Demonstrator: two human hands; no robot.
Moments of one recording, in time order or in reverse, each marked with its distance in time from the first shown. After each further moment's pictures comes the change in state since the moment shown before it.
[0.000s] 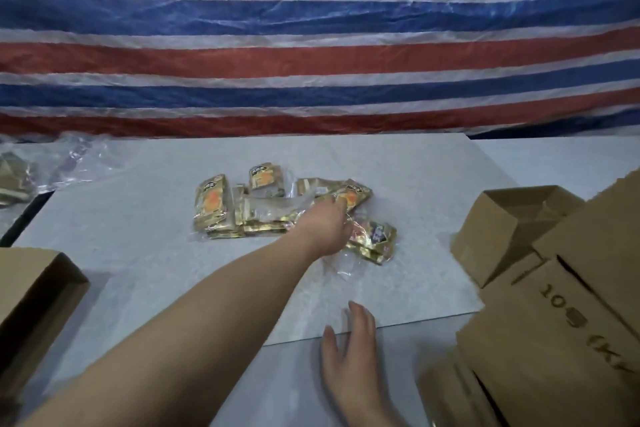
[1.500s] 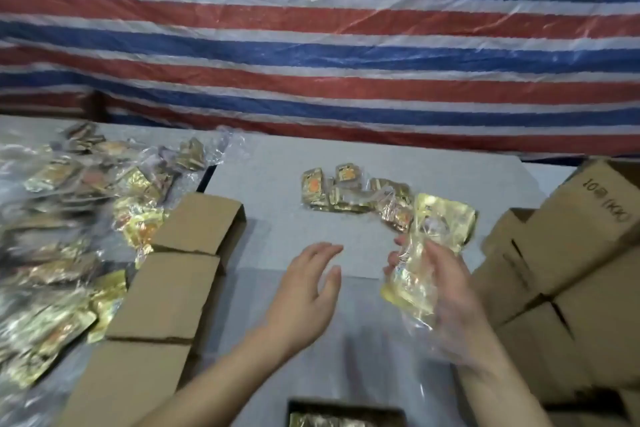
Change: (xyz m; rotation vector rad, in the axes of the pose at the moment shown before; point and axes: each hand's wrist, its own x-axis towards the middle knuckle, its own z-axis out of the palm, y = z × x) left_hand -0.377 0.050 -0.171 -0.571 0.348 -0.216; right_hand -0.146 -0.291 -0.203 0.988 -0.448 0.168
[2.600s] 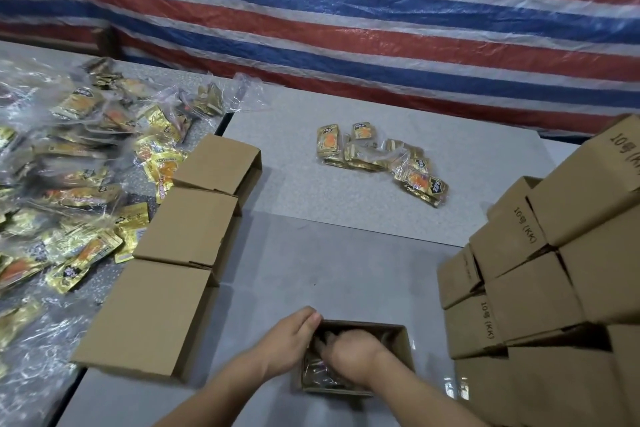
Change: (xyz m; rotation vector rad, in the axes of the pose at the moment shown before) left_hand -0.138 -0.098 0.054 -0.190 -0.381 -0.442; right_hand -0.037 0.238 -0.048 -2.142 -1.188 0.045
